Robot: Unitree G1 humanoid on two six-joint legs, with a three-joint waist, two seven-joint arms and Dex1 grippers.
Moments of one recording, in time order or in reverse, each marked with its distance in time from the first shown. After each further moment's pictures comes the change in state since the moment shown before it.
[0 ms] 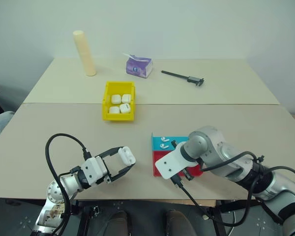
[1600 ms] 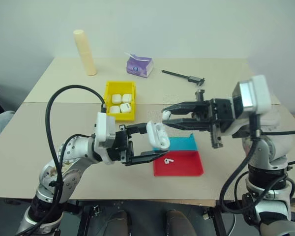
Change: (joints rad) left arm -0.420 0.050 -0.056 -0.351 -0.512 0.661 -0.078; right arm 0.121 0.248 -0.856 0.011 1.088 -0.114 -0.210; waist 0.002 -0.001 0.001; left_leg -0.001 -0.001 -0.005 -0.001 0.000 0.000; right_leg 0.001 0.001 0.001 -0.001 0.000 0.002
